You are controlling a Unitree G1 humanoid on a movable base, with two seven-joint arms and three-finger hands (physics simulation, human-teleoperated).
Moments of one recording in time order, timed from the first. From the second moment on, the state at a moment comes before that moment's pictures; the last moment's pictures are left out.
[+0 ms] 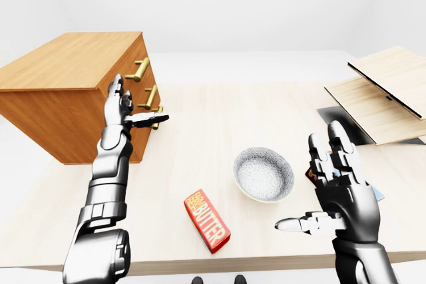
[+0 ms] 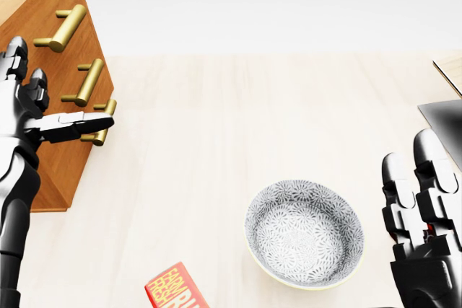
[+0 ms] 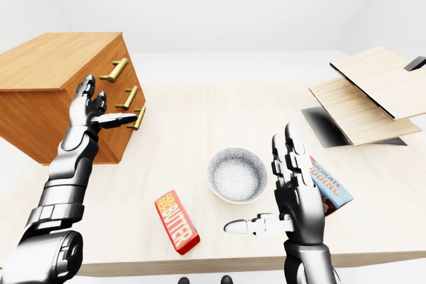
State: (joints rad) left arm -0.65 0.33 0.21 0.50 -0.23 0.09 0.02; right arm 0.46 0.06 -0.10 -0.76 0.16 -0.01 0.24
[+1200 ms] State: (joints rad) left arm -0.16 0.12 0.12 -0.34 -0.10 0.09 -0.04; right arm 0.46 0.06 -0.11 -0.75 0.16 -0.02 0.24
